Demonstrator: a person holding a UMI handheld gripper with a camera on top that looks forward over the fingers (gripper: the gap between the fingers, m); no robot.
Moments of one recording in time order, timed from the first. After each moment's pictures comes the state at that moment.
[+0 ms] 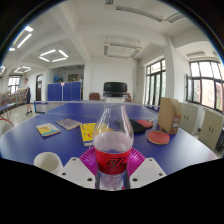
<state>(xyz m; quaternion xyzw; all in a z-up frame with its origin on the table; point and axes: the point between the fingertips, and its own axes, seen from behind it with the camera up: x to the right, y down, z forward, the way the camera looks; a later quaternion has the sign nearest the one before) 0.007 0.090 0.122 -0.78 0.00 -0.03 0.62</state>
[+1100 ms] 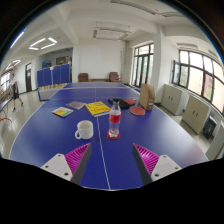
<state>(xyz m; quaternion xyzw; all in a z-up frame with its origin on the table) -0.068 -0.247 0.208 -0.85 0.06 -0.07 0.51</state>
